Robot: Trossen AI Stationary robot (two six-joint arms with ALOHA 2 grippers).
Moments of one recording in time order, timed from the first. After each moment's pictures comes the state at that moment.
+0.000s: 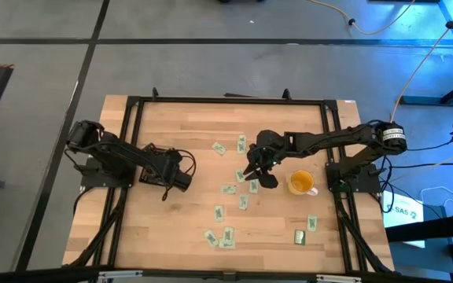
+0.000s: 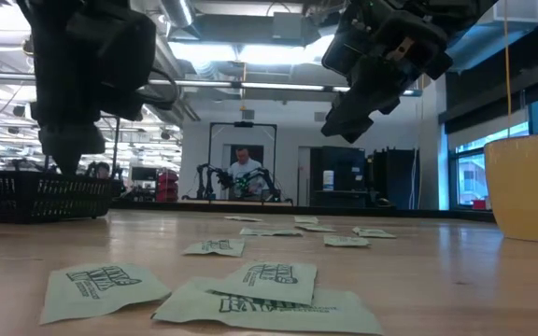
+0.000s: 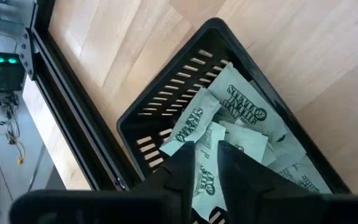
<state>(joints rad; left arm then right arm) -0.22 1.57 0.88 -1.26 -0.48 -1.05 -0.11 1.52 0.85 -0.07 -0.46 0.02</state>
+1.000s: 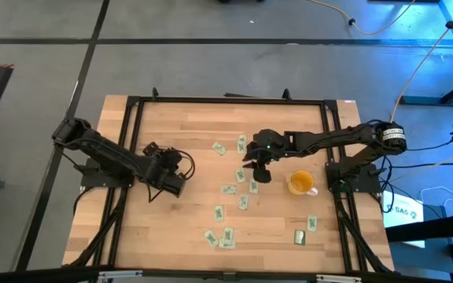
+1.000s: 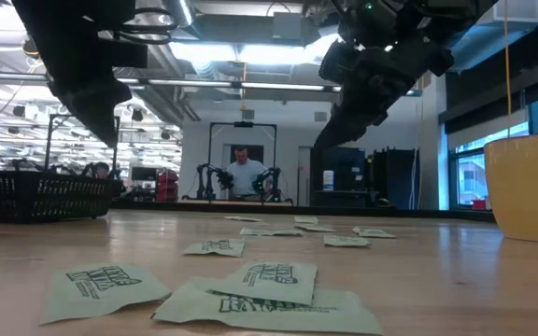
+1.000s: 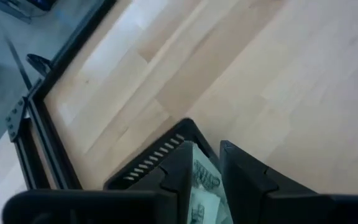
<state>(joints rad) -0.33 1.41 0.88 -1.12 -0.72 -1.09 -0.11 1.52 0.85 -0.07 -0.17 -0.01</state>
